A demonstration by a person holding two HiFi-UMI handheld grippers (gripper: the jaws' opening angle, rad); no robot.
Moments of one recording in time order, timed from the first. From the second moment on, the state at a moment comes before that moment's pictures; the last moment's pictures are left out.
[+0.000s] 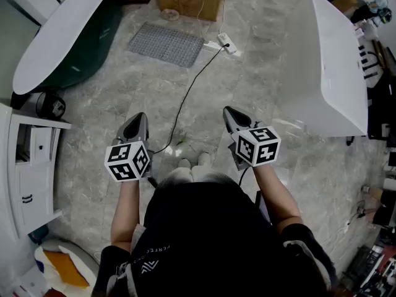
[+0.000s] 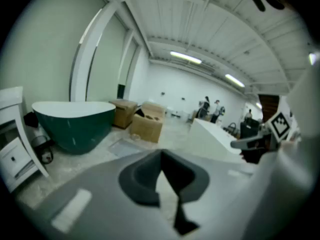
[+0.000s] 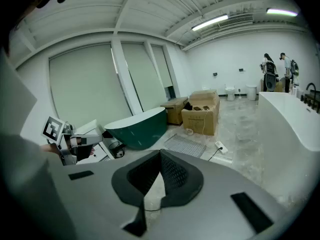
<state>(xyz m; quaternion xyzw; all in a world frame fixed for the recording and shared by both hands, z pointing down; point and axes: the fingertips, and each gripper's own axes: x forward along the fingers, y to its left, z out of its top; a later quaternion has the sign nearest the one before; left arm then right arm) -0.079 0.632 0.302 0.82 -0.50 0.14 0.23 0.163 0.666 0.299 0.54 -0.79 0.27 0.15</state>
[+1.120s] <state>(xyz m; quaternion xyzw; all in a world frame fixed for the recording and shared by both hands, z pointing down) -0.086 0.613 0.316 0.82 -0.49 0.13 0.25 0.153 0.615 0.325 0.50 -0.80 0.30 0.14</state>
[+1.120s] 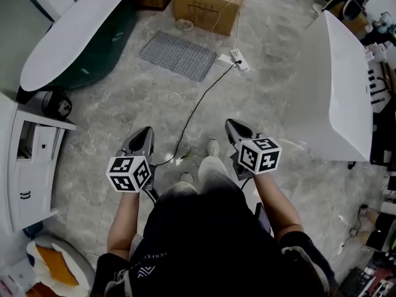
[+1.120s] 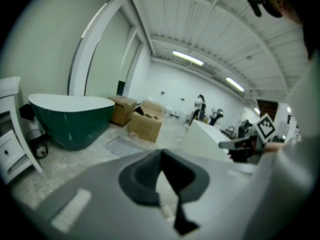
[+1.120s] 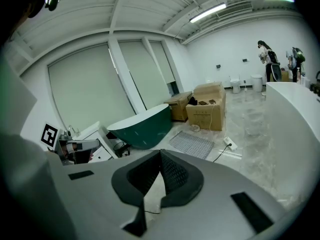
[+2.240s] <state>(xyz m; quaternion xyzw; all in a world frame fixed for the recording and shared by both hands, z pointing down) 0.034 0.412 0.325 0.79 -0.54 0.11 0.26 0.247 0.402 0.349 0.42 -0.84 0.30 0.18</state>
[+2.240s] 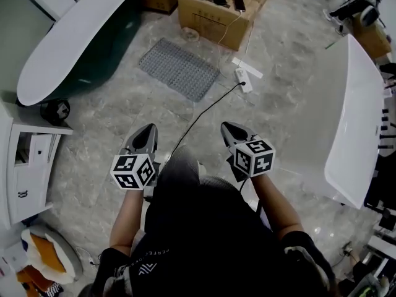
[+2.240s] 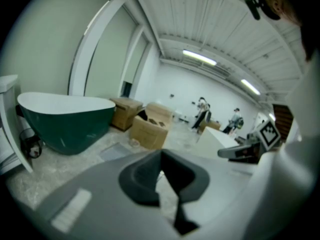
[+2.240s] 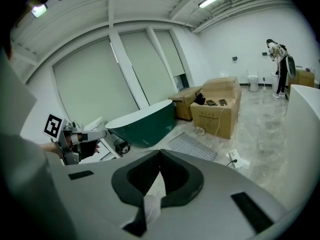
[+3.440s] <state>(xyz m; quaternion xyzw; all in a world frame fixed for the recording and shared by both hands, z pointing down) -0.156 0.141 0.347 0.79 -0.54 0.13 0.28 0.047 0.133 0.362 0.40 -0.84 0.31 0.20</state>
